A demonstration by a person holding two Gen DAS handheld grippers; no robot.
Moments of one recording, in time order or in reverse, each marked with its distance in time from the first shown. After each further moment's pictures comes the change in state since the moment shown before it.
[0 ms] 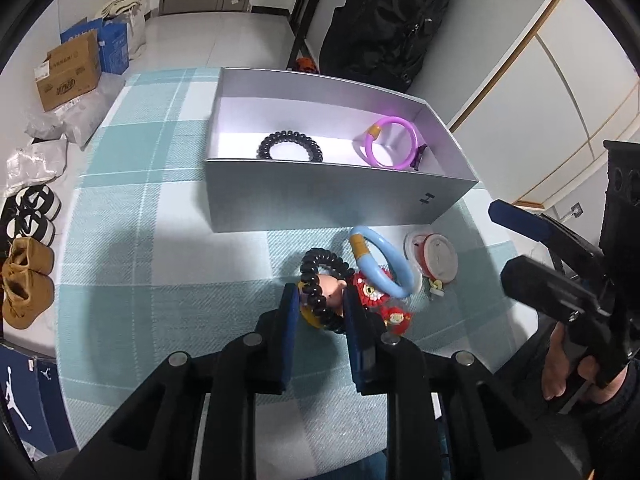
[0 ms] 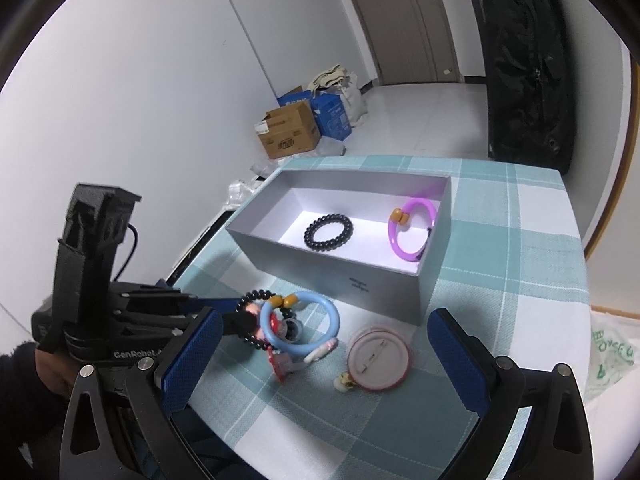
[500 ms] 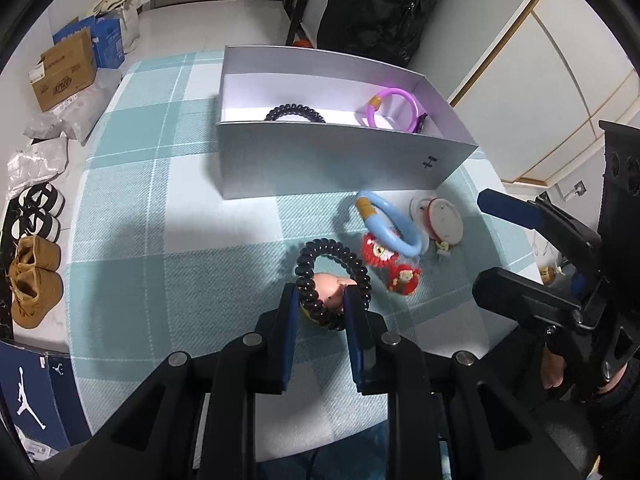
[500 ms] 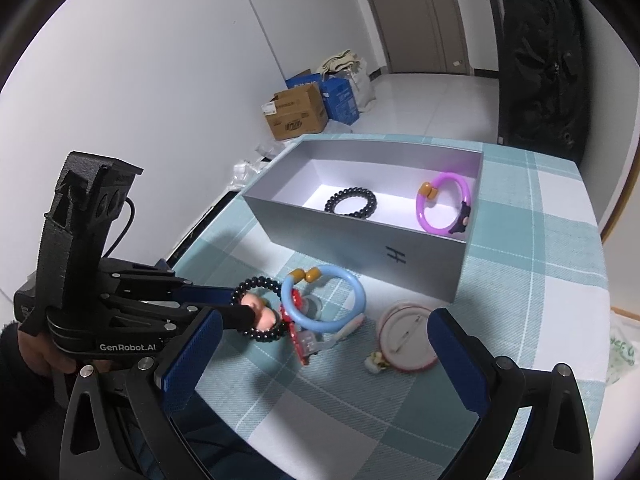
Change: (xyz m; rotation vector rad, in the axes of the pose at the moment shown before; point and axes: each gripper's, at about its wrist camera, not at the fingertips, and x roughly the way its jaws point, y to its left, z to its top) left arm -0.003 0.005 -0.012 0.037 0.069 0.020; right arm 0.013 0.021 -0.013 -0.034 0.051 -0.001
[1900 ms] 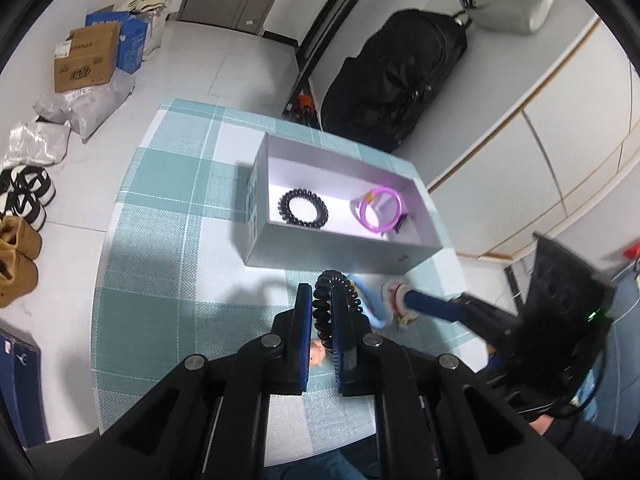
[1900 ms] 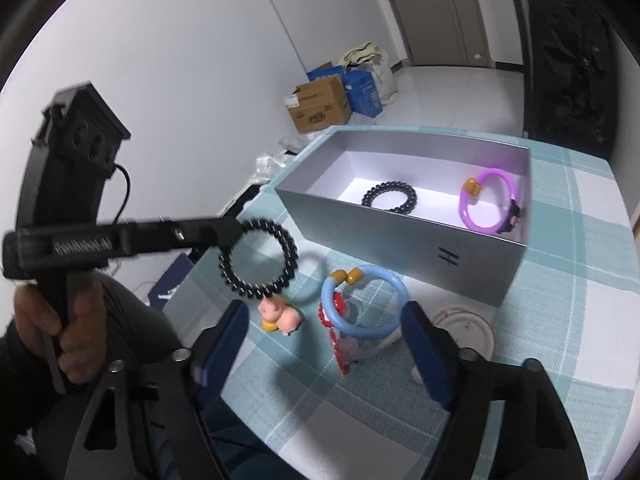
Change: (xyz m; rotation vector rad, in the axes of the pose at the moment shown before) left arm -0.045 0.026 0.017 -0.174 -0.216 -0.148; right arm 0.019 0.015 0.004 -0.018 0.031 0.082
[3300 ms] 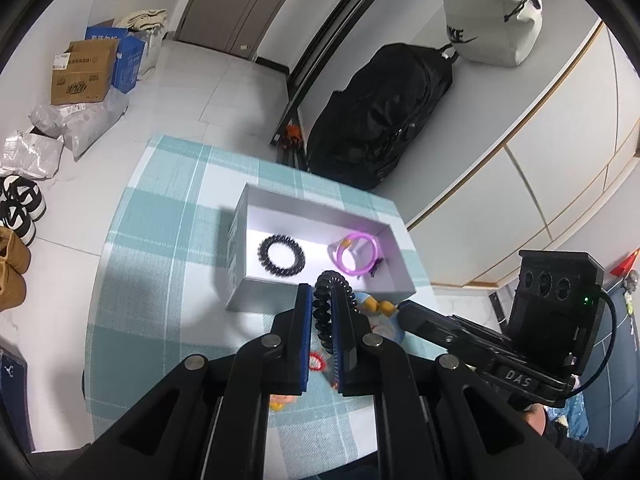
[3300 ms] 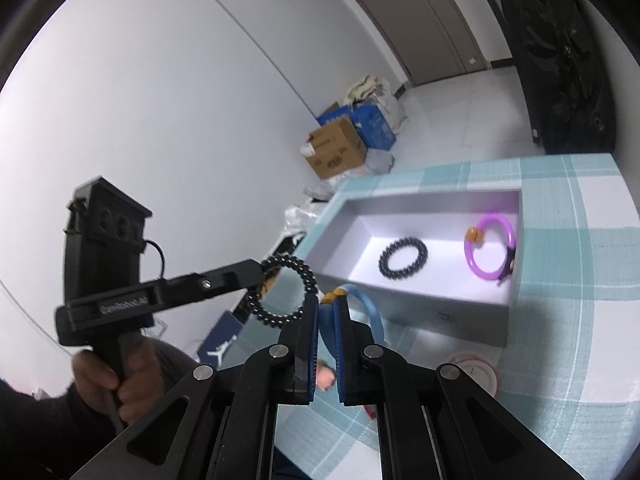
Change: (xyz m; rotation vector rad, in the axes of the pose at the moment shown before) left arm -0.009 -0.011 0.017 -0.012 -0.108 -0.061; right arm -0.035 -0.025 0.026 0.173 -0.171 0.165
